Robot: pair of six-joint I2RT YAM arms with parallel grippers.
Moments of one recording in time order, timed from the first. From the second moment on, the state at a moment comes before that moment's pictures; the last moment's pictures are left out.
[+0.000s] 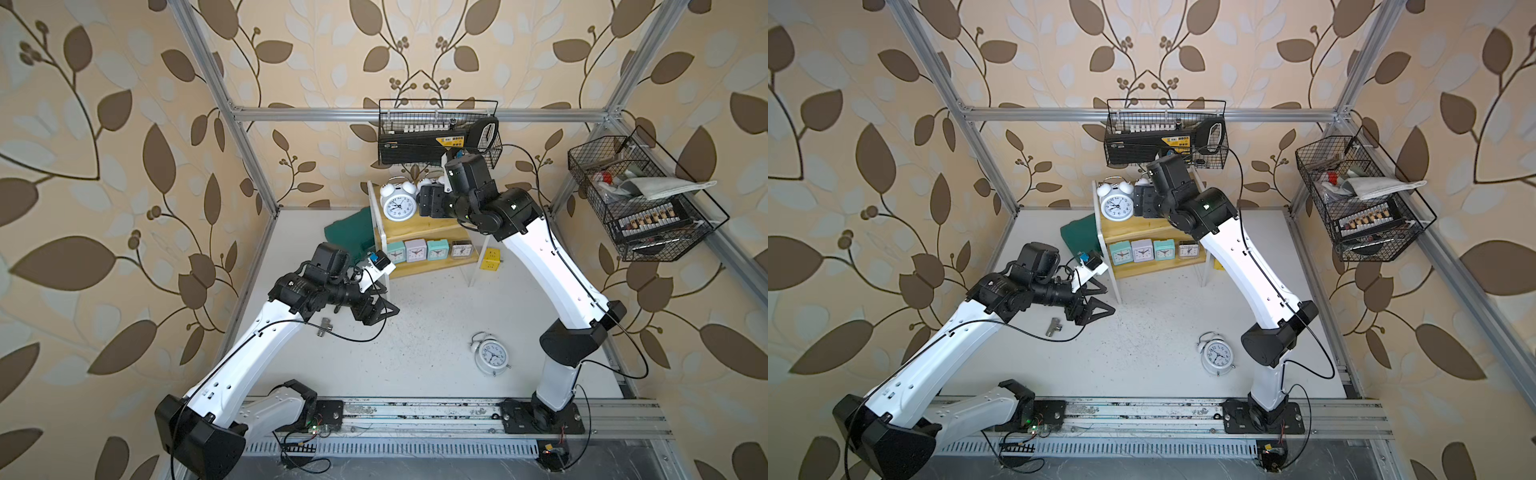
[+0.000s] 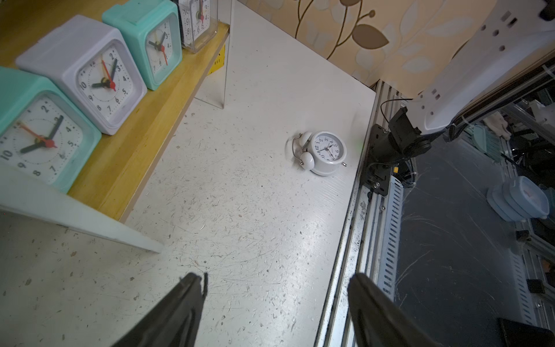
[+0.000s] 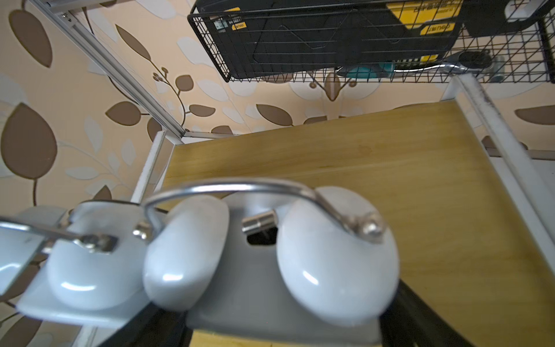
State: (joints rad) left arm -0.49 1.09 1.09 -0.83 0.69 0.27; right arm 0.65 1.86 2.33 -1.05 0.28 0.47
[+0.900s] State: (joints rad) left arm -0.48 1.09 1.08 -0.83 0.69 0.28; right arm 0.64 1.44 1.79 -0.94 0.15 0.41
